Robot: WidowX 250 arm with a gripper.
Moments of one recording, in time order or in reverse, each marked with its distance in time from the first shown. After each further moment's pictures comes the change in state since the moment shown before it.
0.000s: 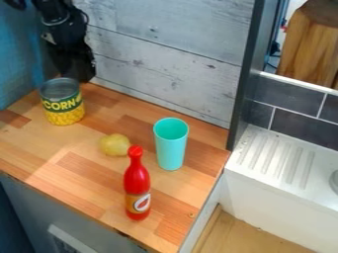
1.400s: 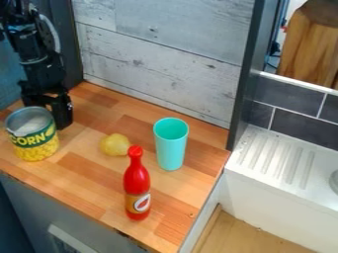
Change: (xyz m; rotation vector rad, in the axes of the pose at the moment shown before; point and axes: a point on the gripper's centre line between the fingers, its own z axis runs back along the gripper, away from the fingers) arm -0.091 -0.015 -0.023 -0.137 0.284 0.073
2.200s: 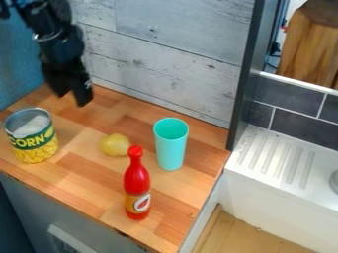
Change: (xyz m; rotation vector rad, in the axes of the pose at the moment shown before) arm 0.028 -0.038 0.042 0.037 -0.220 -0.151
